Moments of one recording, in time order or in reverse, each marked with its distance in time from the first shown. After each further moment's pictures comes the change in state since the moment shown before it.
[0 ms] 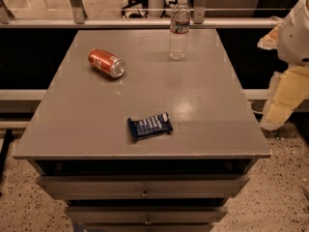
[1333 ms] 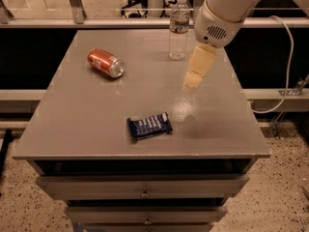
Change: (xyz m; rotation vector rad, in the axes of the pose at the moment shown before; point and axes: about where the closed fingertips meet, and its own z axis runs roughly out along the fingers) arm -0.121 -0.076 0.082 -0.046 -0.081 0.067
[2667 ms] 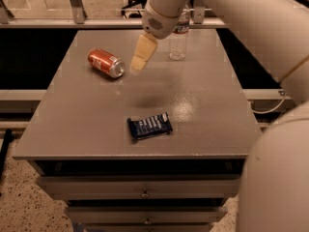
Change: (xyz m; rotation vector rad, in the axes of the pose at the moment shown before) arm -0.119 -0.048 0.074 -0.029 -0.076 0.089
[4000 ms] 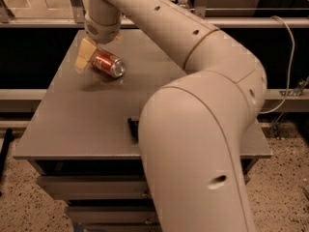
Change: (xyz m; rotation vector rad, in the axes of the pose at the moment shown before) arm -0.131 0.007 0.101 -0.027 0.007 0.160
